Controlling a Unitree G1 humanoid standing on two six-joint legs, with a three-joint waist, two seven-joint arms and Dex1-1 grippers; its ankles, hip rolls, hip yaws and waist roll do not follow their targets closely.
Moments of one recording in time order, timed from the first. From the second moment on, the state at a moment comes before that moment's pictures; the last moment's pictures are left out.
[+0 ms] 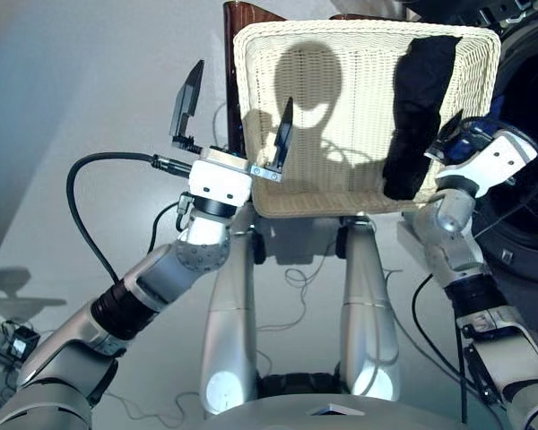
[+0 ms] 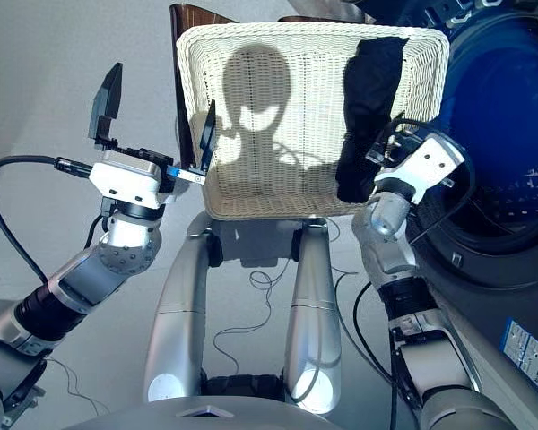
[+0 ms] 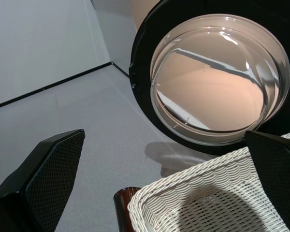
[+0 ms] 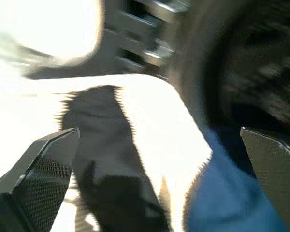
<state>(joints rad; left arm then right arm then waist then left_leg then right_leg) -0.50 0.67 -0.61 -0.29 -0.05 -0.28 0.59 -0.44 -0.51 0.25 0.19 0.40 -0.40 -0.64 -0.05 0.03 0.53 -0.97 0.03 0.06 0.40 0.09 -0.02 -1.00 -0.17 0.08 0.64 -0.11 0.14</state>
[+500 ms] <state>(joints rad) -0.53 0.63 -0.61 -0.28 -0.06 -0.31 0.51 -0.59 -0.51 0.45 0.28 0.39 -0.40 -0.44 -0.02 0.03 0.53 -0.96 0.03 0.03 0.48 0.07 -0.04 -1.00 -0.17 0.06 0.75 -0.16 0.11</state>
